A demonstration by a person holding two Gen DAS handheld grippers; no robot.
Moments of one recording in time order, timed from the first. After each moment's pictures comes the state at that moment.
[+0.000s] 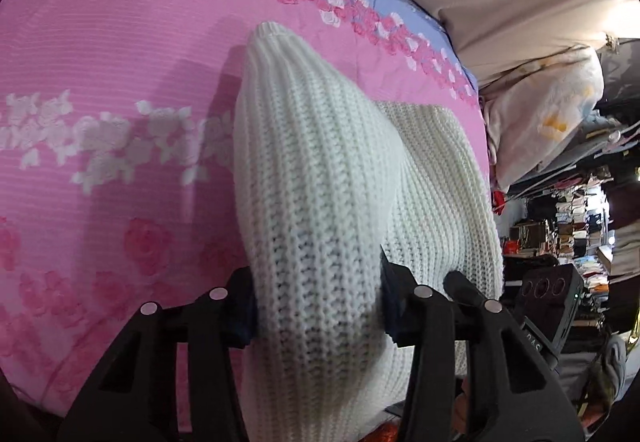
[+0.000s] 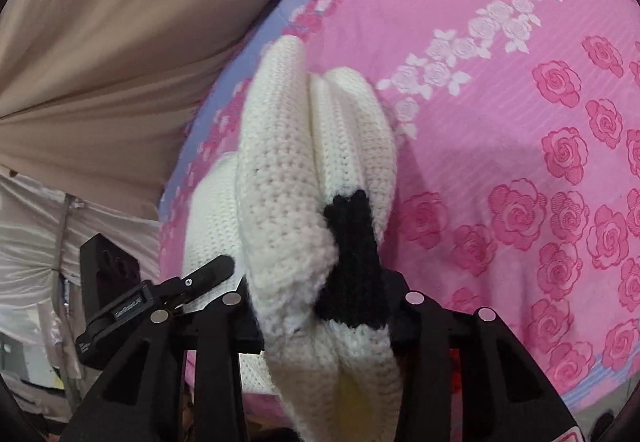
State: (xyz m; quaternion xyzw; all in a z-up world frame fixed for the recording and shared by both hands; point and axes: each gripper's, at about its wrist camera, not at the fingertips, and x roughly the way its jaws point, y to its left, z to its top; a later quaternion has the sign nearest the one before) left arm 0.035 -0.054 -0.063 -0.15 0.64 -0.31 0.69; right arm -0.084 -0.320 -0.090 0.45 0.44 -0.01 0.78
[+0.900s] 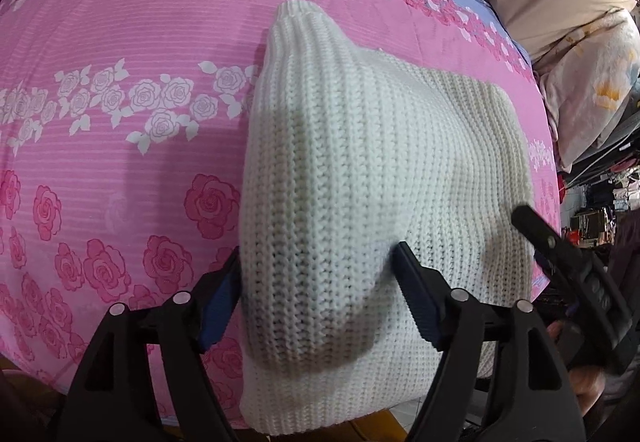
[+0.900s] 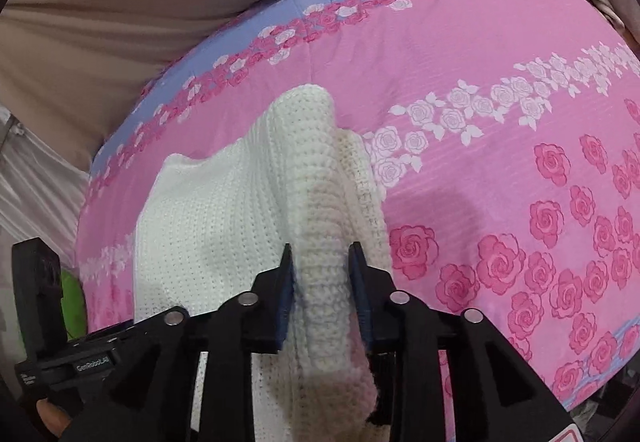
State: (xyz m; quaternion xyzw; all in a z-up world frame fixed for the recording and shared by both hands) left arm 0.012 -0.059 -0.094 -0.06 0.64 -0.24 0.73; right arm -0.060 -0.295 -0.089 0.28 0.48 -0.09 0.83
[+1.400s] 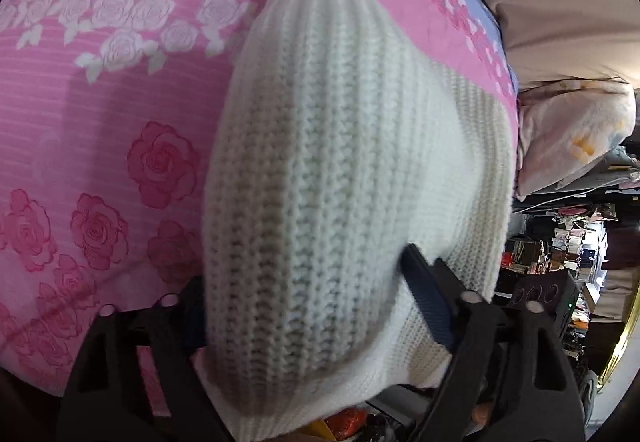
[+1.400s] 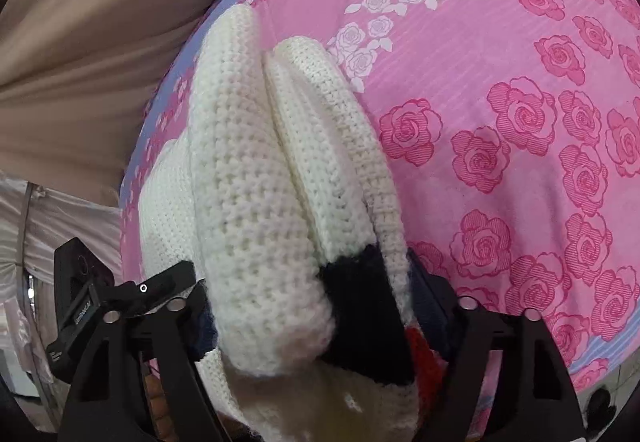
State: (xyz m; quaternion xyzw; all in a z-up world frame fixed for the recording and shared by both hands) left arm 0.027 -0.058 -0.124 -0.19 0.70 -0.26 0.64; right arm -0.095 -0.301 -0.150 0.44 0.49 -0.07 0.75
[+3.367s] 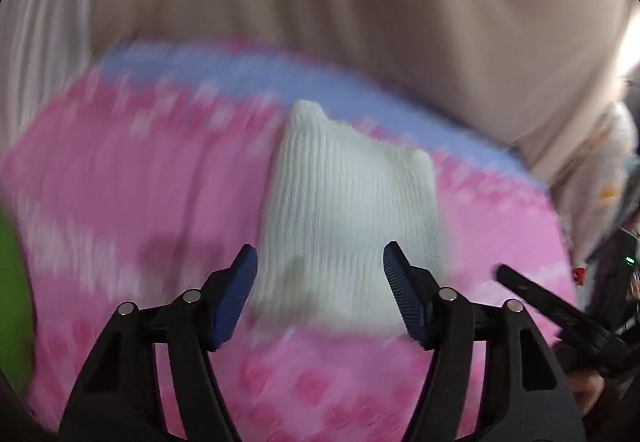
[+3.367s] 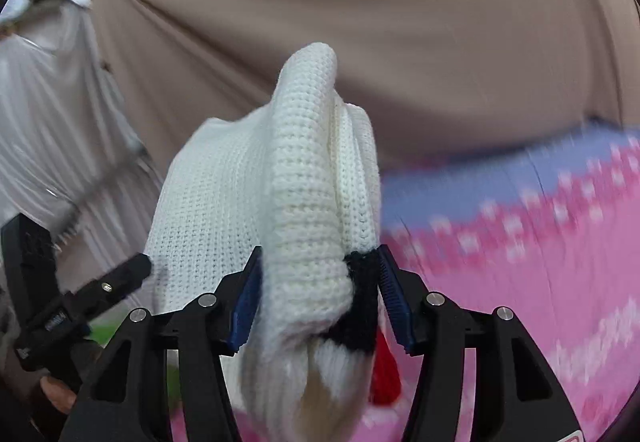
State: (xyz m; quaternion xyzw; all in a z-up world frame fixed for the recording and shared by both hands) left arm 0.116 0.142 -0.048 -0.10 0.47 -0.17 0.86; right arm 0.053 -0.232 0.013 0.20 0.32 0.01 0.93
